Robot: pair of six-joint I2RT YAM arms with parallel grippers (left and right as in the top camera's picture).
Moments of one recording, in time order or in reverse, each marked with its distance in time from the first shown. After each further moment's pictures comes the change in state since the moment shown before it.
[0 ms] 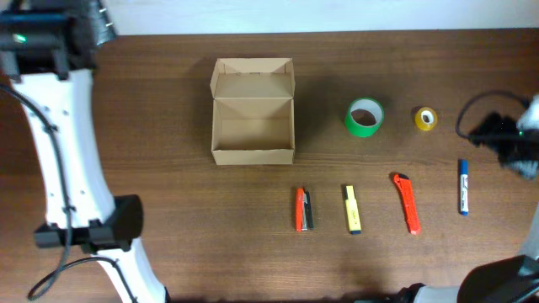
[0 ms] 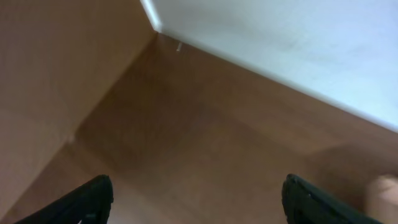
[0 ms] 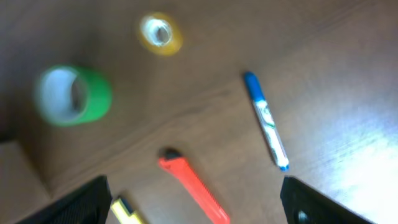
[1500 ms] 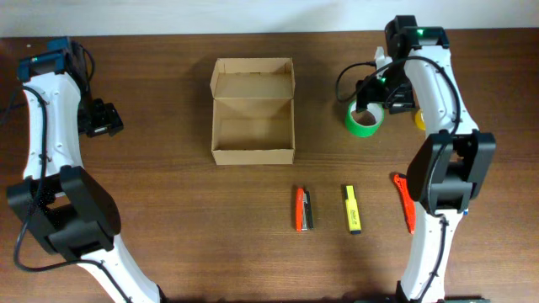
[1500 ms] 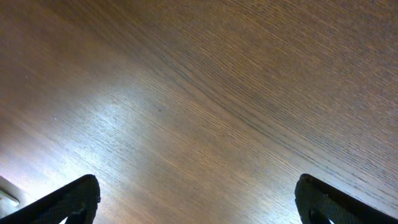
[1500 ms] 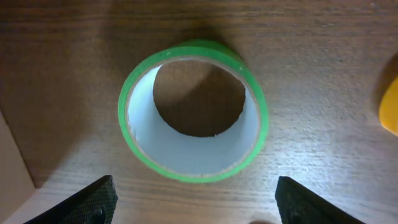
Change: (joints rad) left arm 0.187 0.002 -0.761 0.074 0.145 0.057; right arm 0.514 0.750 0.546 -0.134 0.096 -0.047
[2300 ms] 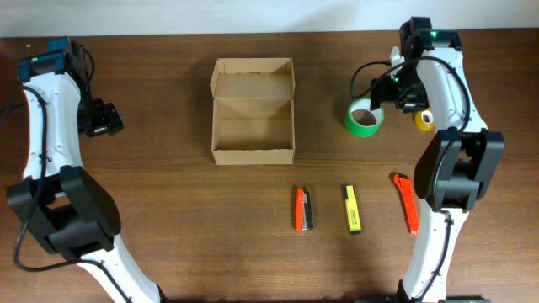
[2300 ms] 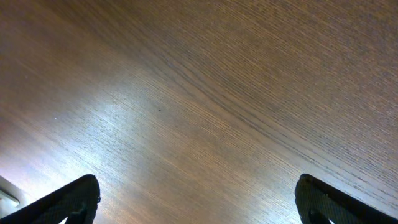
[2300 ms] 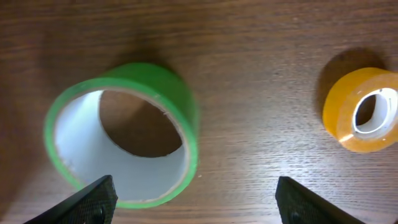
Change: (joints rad) left arm 0.000 0.000 0.000 0.000 0.000 0.000; right arm -0.060 0.009 -0.024 0.058 0.053 0.000
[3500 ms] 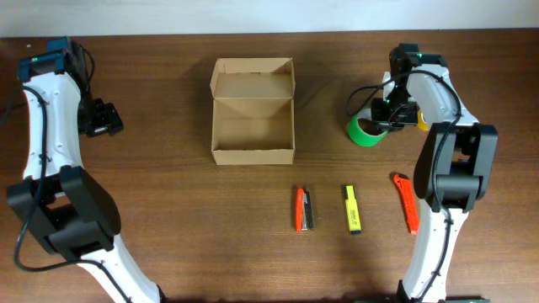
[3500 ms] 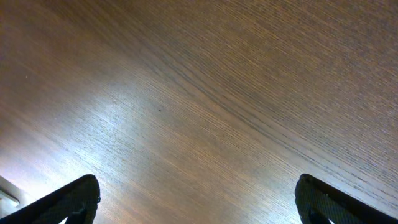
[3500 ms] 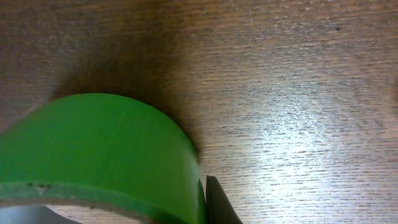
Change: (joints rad) left arm 0.000 0.000 0.000 0.000 0.000 0.000; right arm 0.003 -0.009 -0.236 0.142 0.019 0.004
